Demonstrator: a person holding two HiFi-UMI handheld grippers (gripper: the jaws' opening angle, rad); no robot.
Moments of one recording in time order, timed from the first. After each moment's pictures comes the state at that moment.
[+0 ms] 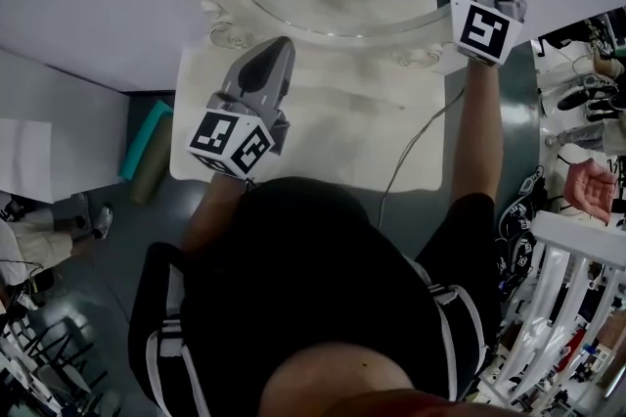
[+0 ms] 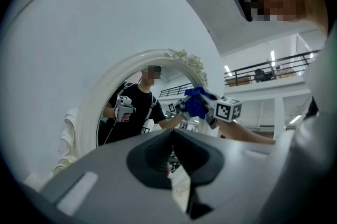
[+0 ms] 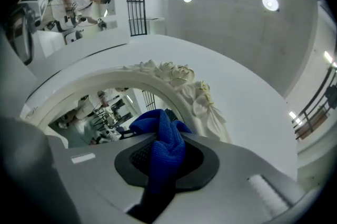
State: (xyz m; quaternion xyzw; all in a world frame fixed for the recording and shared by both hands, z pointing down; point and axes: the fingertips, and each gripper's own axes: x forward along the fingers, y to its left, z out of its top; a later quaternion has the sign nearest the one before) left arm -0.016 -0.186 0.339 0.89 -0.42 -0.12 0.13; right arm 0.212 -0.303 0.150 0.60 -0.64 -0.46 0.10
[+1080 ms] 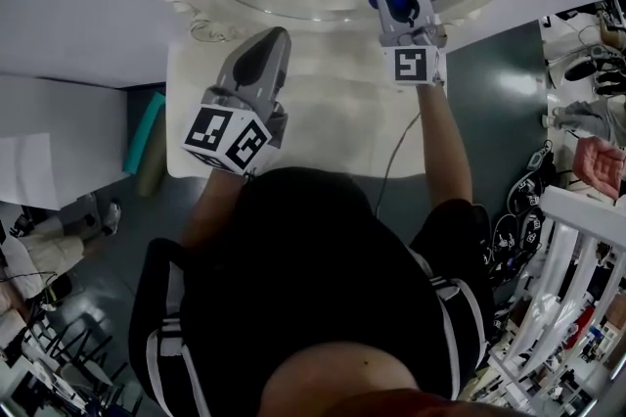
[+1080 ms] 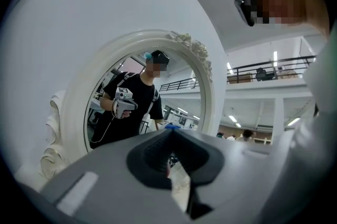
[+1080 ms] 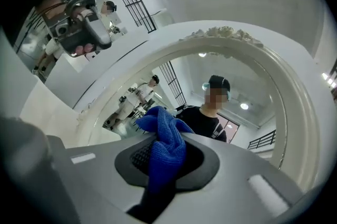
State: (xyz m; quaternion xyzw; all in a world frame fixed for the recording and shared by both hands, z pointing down) left arm 0.017 -0.213 0.362 0.89 -0.41 -0.10 0.16; right arm 0.187 -0.314 0.398 0.51 -0.77 -0.34 0.18
